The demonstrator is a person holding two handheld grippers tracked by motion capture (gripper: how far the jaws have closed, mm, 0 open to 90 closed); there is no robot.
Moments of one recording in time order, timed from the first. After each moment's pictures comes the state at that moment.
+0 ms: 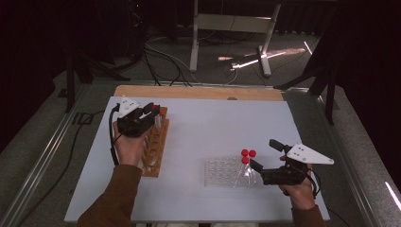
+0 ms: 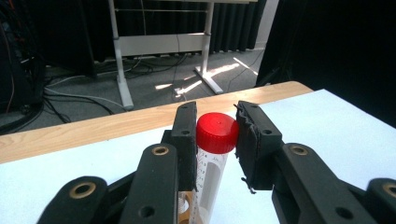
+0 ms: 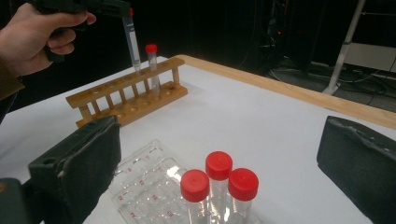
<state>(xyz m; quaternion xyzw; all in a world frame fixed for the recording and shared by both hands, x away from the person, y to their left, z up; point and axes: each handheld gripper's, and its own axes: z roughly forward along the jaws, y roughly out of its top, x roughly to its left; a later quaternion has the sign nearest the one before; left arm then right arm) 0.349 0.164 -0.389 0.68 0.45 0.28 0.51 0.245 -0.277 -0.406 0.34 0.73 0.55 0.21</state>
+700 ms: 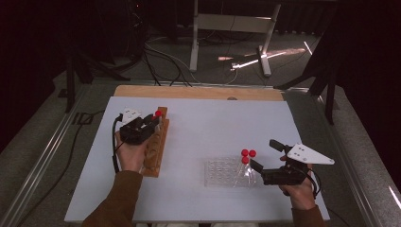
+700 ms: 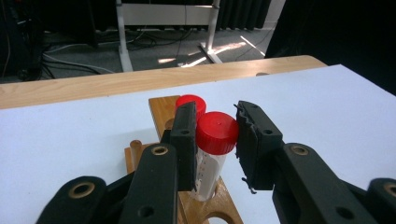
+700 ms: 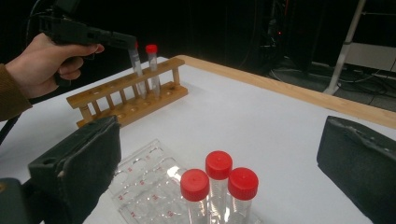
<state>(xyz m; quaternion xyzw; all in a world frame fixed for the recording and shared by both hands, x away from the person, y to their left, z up) 0.352 0.169 -0.432 0.69 0.49 0.24 0.48 0.245 -0.278 -0.407 0.35 0.73 0.55 0.21</state>
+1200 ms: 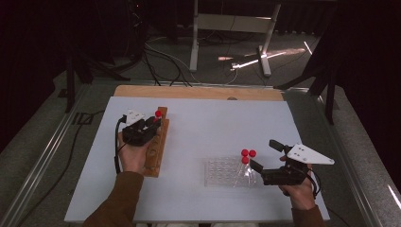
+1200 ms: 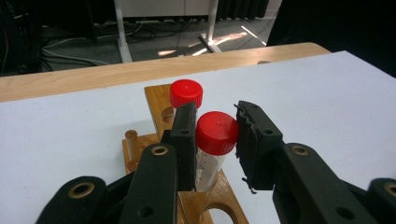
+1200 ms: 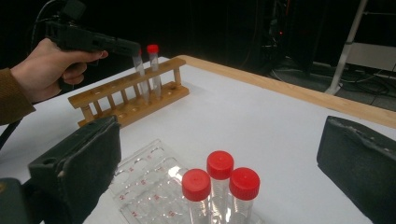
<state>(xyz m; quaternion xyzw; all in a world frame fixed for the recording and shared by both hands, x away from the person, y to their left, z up) 0.353 0.165 -0.439 0.70 0.48 0.24 0.47 0.245 -0.278 -0.407 0.34 0.73 0.55 0.21</state>
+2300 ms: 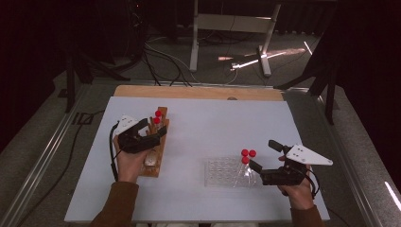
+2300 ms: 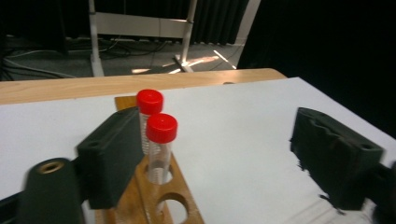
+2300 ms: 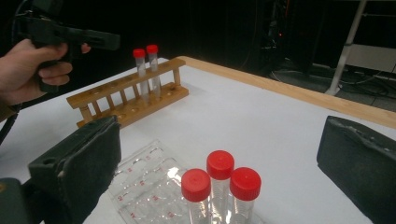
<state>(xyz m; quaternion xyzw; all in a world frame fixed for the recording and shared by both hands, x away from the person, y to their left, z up) 0.322 0.169 -0.428 0.67 0.46 0.21 0.54 0.246 -0.277 -0.411 0.34 0.73 0.55 0.21</state>
